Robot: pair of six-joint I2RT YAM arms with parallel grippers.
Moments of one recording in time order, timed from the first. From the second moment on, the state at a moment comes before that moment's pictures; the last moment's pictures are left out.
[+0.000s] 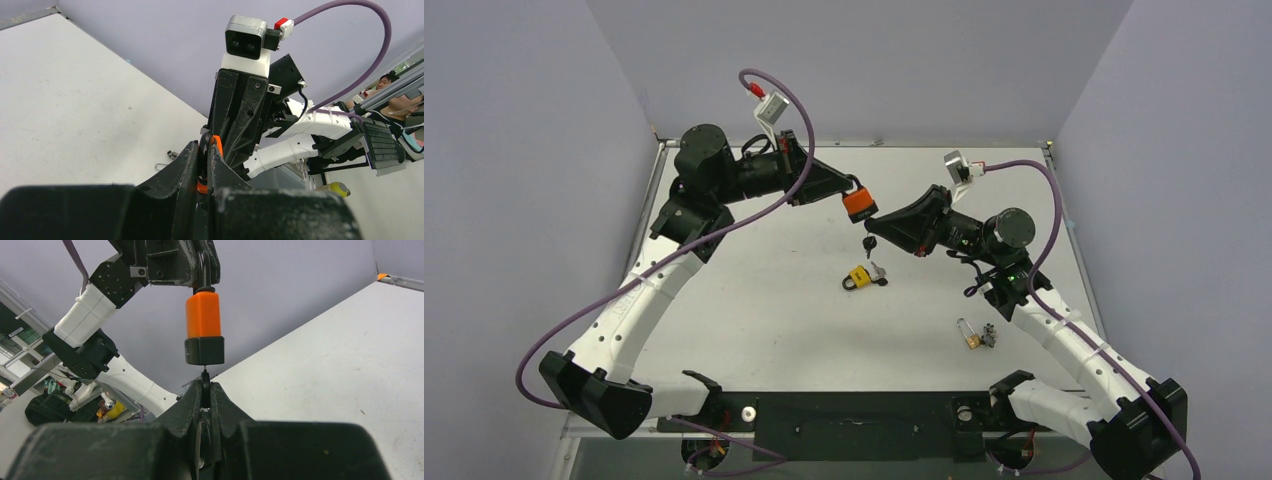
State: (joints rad) left arm -0.48 1.28 1.44 -0.07 0.80 -0.69; right arm 0.50 1.04 0.84 0.50 -0.76 0.78
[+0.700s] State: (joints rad) left arm -0.42 1.27 1.43 0.04 0.81 -0.78; right arm 0.50 1.04 0.80 0.59 -0.75 0.81
